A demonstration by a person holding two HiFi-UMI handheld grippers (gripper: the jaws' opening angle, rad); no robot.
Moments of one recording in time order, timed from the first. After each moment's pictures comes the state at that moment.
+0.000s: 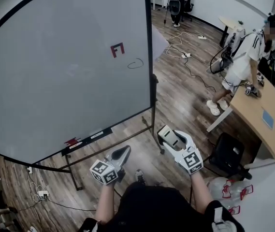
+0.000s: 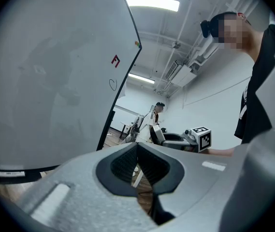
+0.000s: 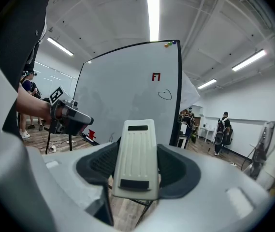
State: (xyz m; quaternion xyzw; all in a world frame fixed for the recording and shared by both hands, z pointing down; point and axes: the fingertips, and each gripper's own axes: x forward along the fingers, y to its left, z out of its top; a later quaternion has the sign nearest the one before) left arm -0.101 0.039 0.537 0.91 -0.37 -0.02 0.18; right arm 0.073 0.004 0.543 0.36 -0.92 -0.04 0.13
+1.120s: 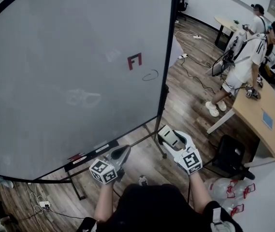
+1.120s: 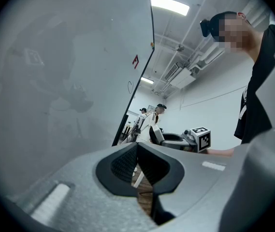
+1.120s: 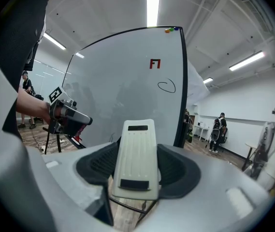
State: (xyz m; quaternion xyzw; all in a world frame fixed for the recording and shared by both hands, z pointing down) left arm -0.178 -0.060 0.548 0.92 -0.34 -0.03 0.19; right arm -0.003 -0.084 0.552 0.40 -0.90 -0.04 0.14
